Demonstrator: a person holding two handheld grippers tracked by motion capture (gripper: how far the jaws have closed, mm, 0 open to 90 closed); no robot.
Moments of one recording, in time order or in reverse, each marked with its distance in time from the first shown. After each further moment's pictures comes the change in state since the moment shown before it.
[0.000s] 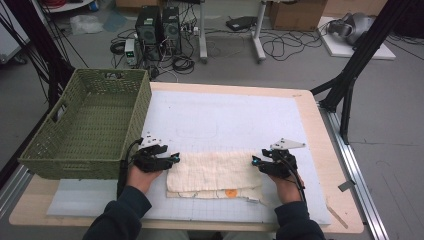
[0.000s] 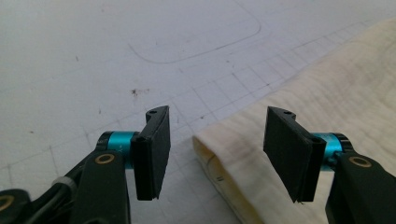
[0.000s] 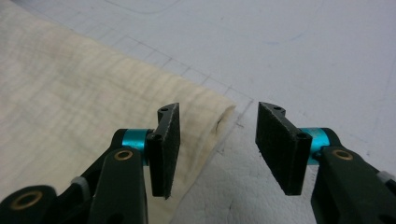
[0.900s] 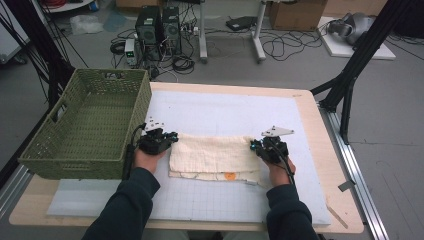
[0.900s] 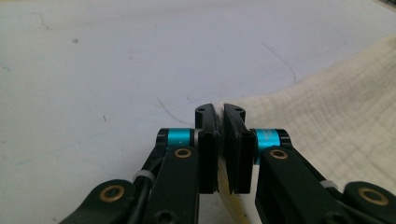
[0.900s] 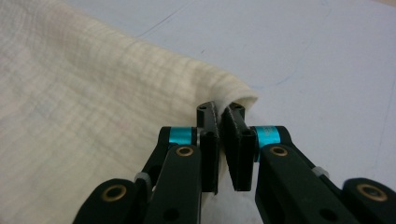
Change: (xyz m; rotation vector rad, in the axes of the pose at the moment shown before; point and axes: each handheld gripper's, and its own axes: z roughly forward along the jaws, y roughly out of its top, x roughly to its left) left arm 0.020 0.035 0.025 -0.101 0.039 -0.015; right arm -0.011 0.029 0.034 -0.011 -0.045 -0.050
